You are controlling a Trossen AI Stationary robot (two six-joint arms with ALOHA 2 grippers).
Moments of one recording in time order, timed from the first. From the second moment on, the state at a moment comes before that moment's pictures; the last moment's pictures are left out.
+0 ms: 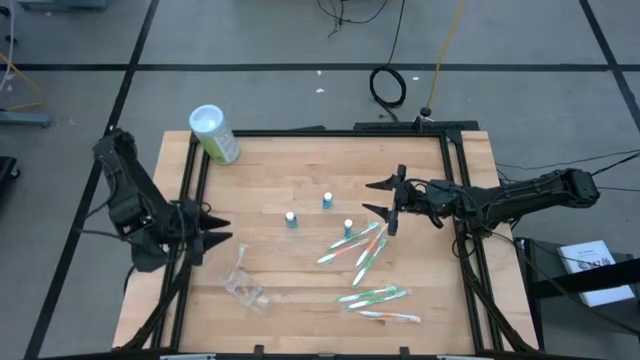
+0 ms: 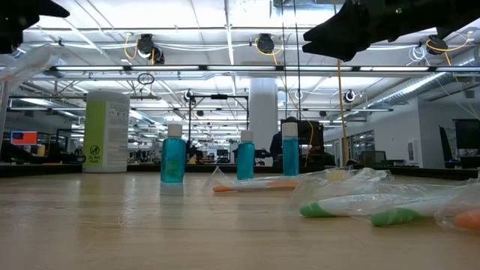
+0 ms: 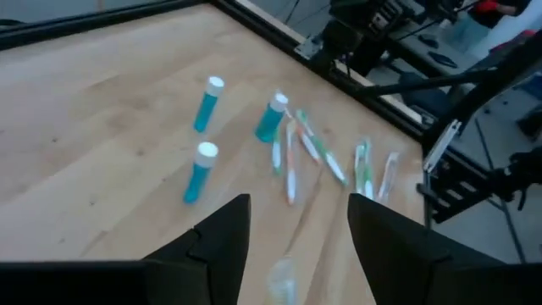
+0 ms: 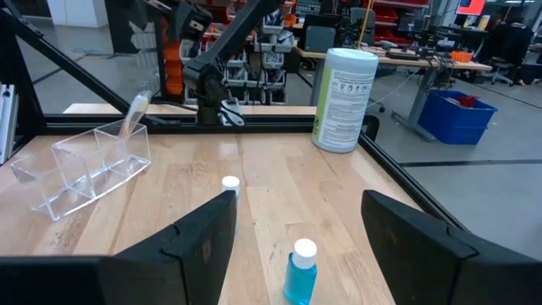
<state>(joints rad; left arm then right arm) -1.00 0.76 0.80 -0.90 -0.98 -1.30 0.05 0.97 0.50 0.35 0.26 -0.04</state>
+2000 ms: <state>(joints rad) -0.61 0.86 0.80 -0.51 -0.75 -0.79 0.05 0.97 0.50 0.35 0.26 -0.07</state>
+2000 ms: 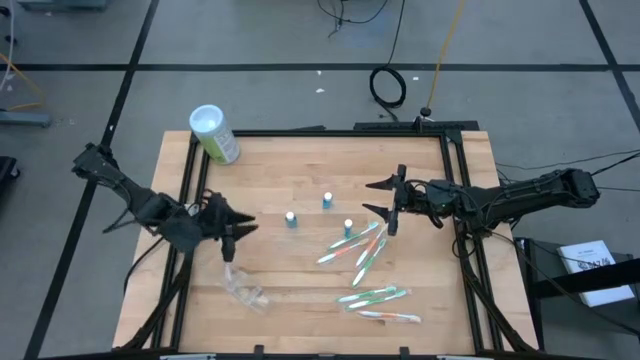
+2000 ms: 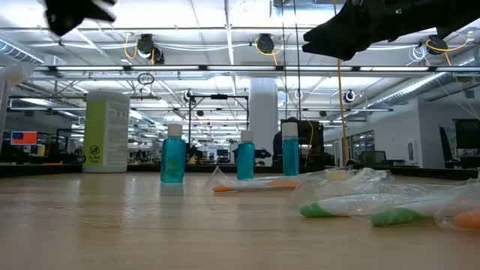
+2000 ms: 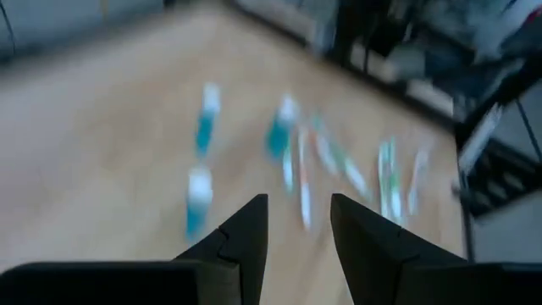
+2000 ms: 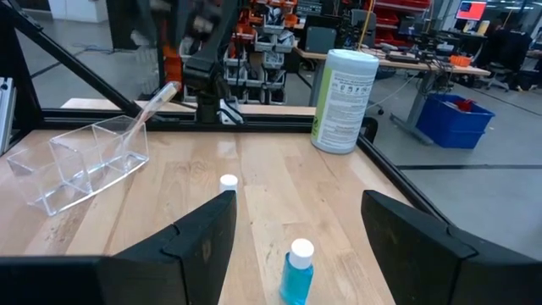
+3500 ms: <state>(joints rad) -0.11 1.06 0.52 0.44 -0.04 -0.23 0.78 1.30 0.70 -0.33 0.36 0.68</state>
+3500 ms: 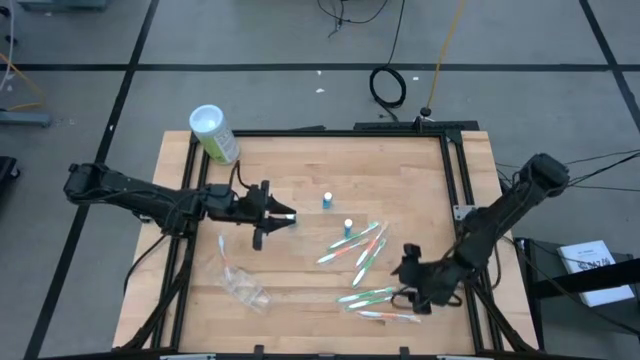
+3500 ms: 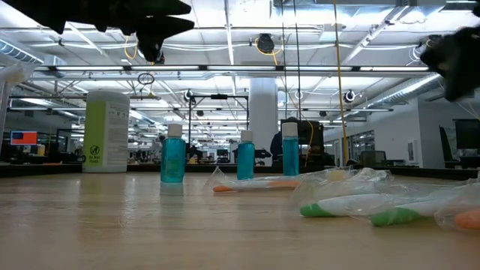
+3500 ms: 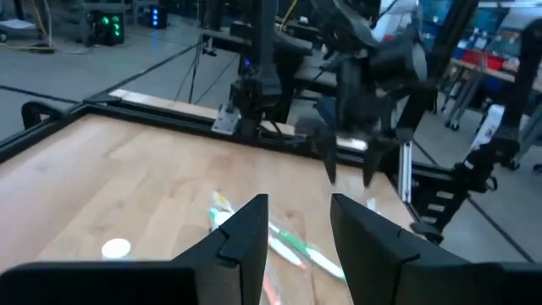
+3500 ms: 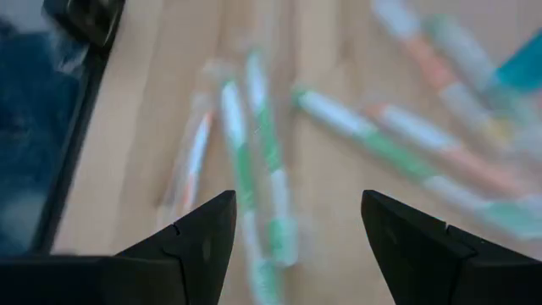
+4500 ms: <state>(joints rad) -0.11 1.06 0.52 0.43 -0.06 -0.16 0.77 1.47 0.71 -0.04 0.11 0.85</state>
